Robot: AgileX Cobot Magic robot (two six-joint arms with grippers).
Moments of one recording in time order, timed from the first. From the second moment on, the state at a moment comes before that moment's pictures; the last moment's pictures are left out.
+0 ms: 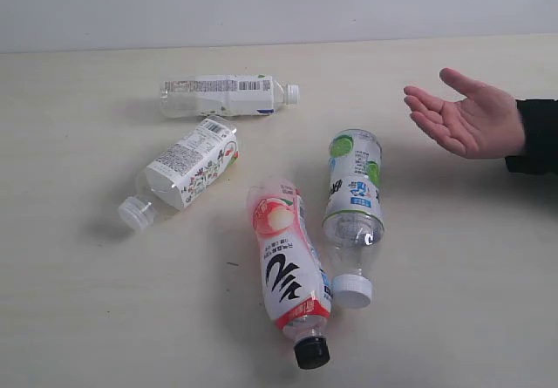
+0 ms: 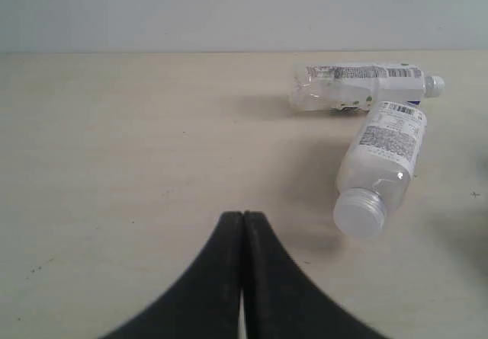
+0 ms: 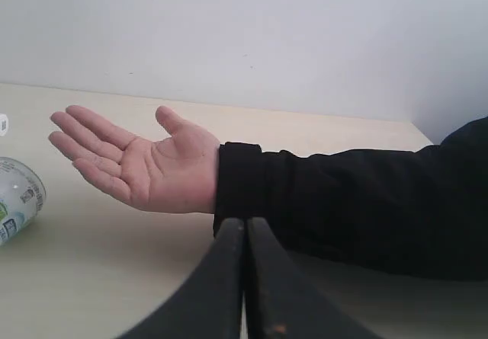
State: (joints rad) left arm -0.10 0.01 0.00 -0.18 0.37 0.15; right arm 0.06 0.03 0.00 0.10 0.25 -0.23
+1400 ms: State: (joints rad) left arm -0.10 0.01 0.00 -0.18 0.37 0.15; right arm 0.06 0.04 -0.03 0.34 -0.22 0.28
